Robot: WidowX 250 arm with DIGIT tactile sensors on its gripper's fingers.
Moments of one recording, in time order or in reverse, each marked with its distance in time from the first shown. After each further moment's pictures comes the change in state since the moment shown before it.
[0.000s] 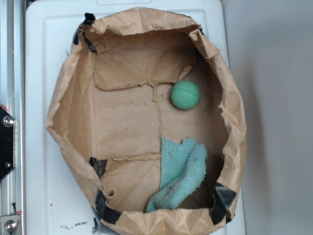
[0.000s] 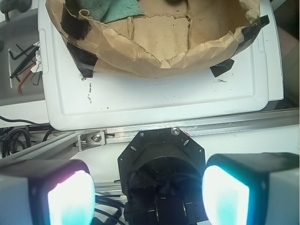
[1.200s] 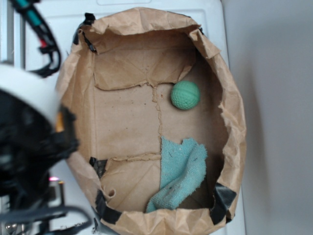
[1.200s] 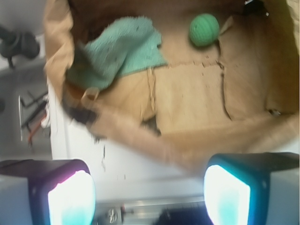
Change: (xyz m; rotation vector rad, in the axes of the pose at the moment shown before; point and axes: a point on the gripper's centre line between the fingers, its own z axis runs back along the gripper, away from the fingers) arm 0.082 -0.001 -0.068 -0.116 -0.141 0.092
